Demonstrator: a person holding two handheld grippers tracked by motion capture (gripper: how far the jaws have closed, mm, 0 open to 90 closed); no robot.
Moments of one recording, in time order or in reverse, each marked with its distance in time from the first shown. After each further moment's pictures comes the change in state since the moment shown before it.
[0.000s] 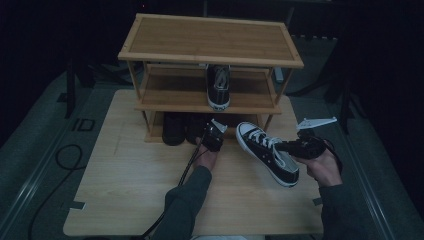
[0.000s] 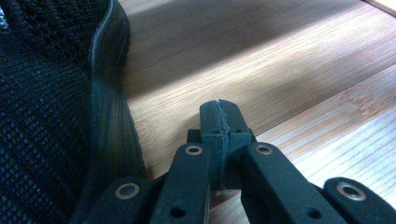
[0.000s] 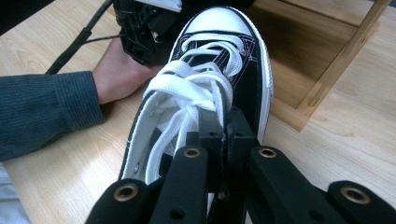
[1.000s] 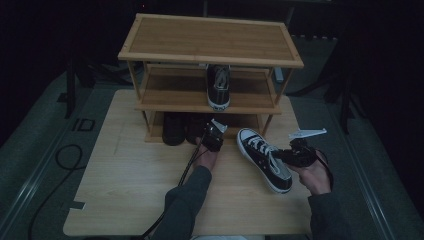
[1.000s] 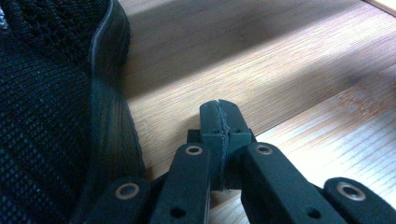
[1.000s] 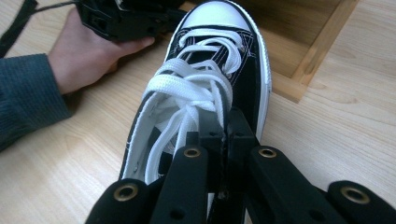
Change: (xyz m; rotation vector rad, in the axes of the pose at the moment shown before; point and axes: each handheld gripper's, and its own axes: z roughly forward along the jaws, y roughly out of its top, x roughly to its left) left arm 0.000 0.000 0.000 0.001 0.002 0.001; right arm 0.002 -0.029 0.029 0.026 -0.084 0.069
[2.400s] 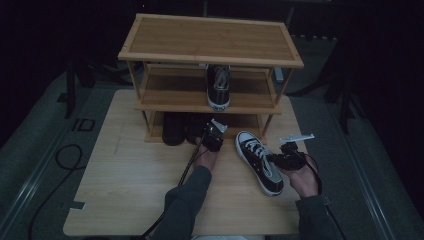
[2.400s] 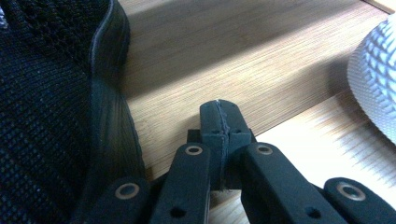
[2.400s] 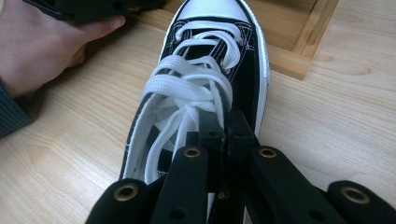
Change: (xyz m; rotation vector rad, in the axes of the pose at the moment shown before) left arm 0.000 0.000 0.000 -0.002 -0.002 -0.002; right arm 0.003 -0.015 0.035 0.038 -0.075 0.077
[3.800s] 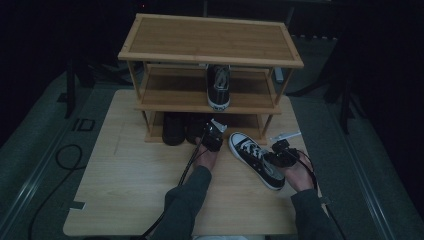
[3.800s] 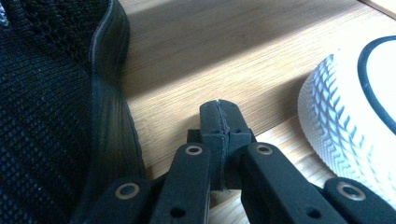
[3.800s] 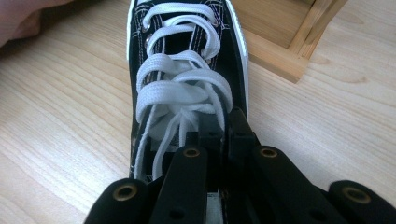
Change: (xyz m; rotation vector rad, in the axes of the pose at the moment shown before) left arm 0.001 0.000 0.000 0.000 -0.008 -0.003; right arm 0.000 0.008 0.026 0.086 -0.076 -0.107
